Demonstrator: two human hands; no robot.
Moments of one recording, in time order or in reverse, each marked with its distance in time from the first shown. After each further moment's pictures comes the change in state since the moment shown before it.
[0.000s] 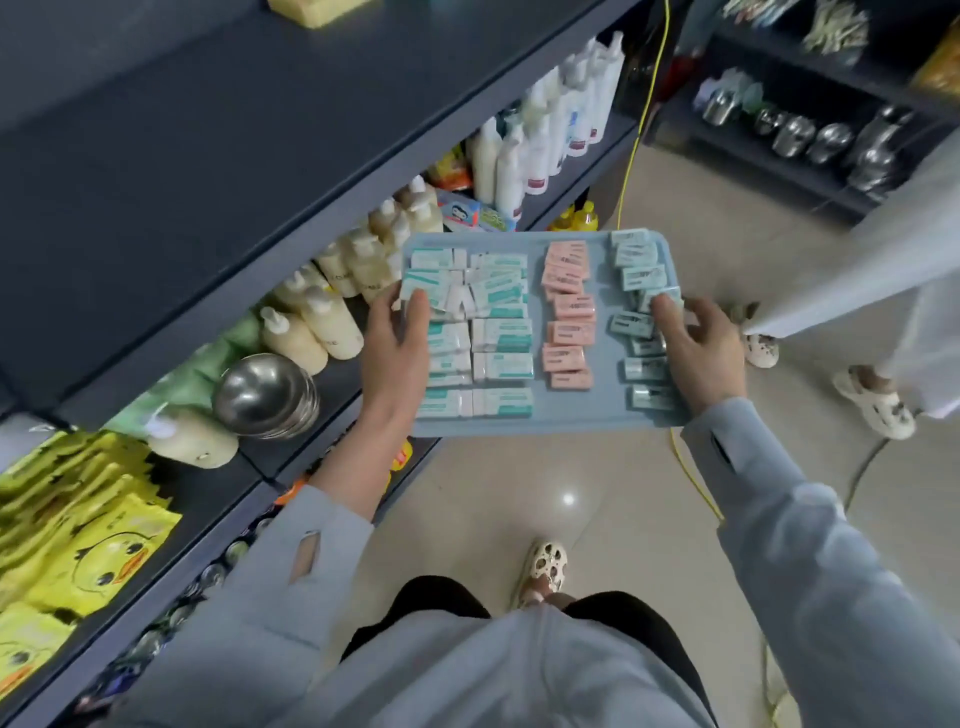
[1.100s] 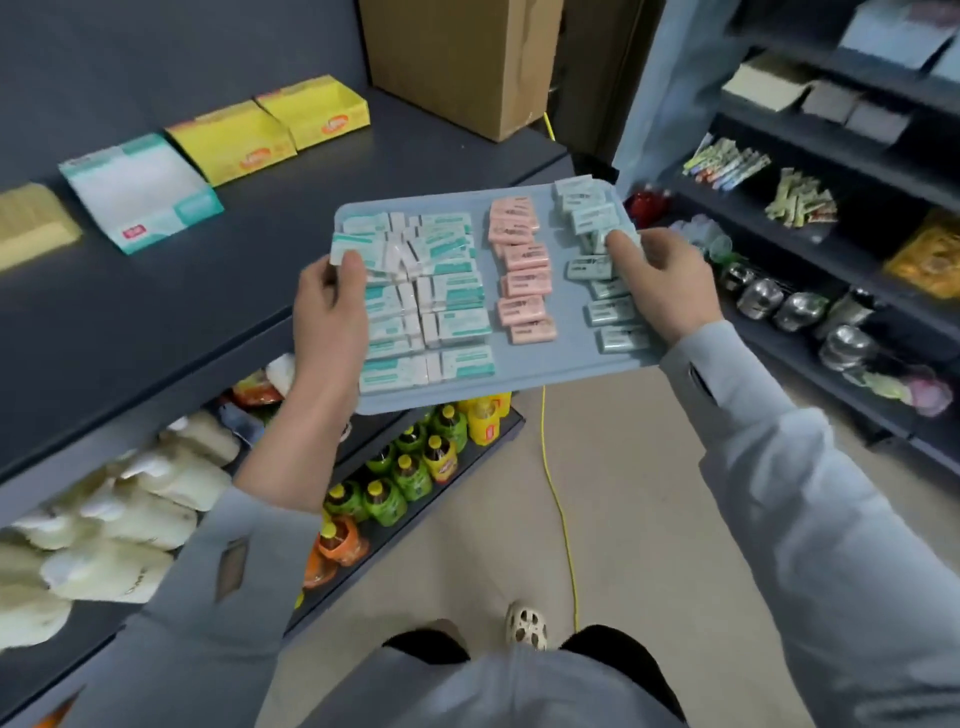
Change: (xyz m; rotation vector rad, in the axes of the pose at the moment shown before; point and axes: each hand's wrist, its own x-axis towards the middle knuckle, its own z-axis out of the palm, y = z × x) left_hand 0.318 0.202 0.397 -0.082 0.267 0.027; right_hand 0.584 -0.105 -0.123 -0.065 -0.175 -0.266
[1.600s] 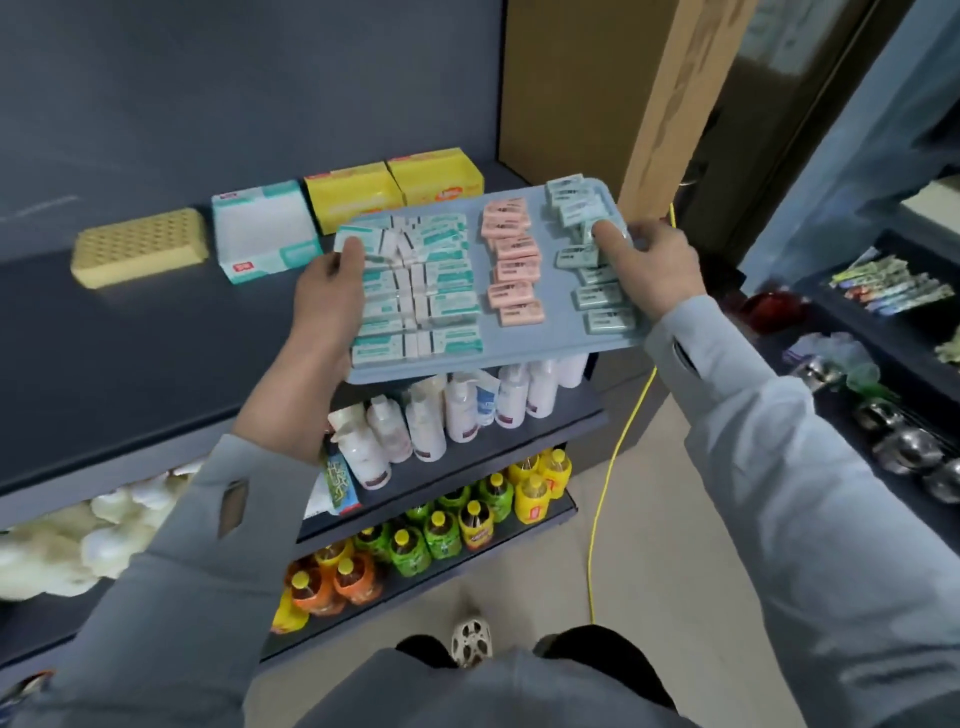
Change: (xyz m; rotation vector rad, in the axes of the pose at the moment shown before) left_hand 0.108 0.030 -0.019 -0.010 0.271 -0.094; right_hand 0.144 -0.085 0.080 0.000 -0.258 -0.229
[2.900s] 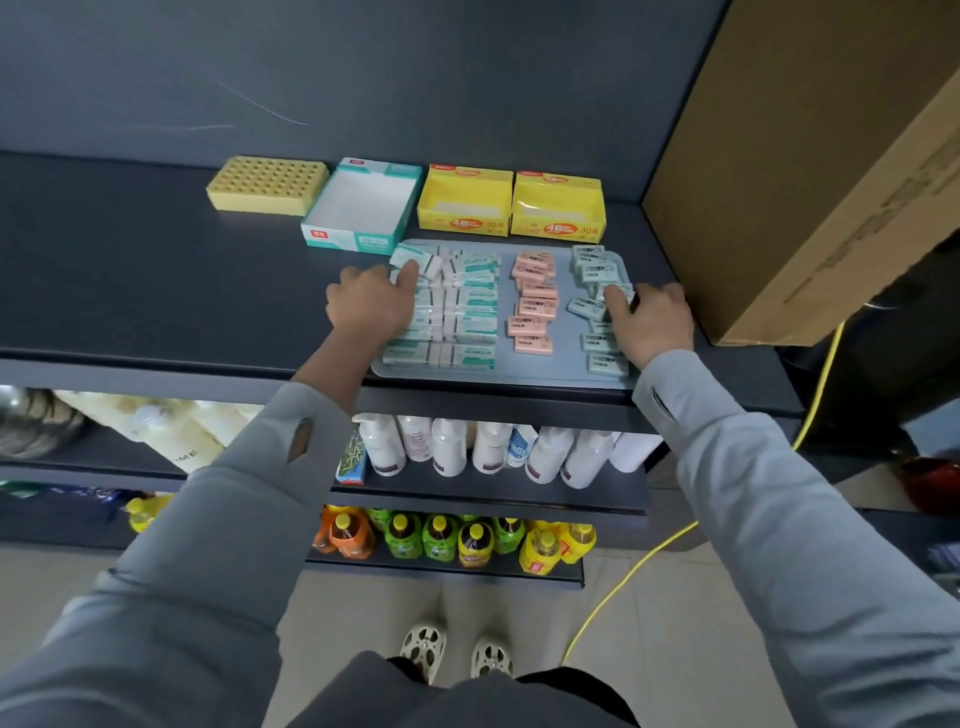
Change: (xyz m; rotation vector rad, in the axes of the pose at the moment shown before) left_hand 0.053 -0.018 0.019 0.905 0.320 -0.160; right_hand 0.131 0.015 0.104 -0.423 -0.268 -0.310
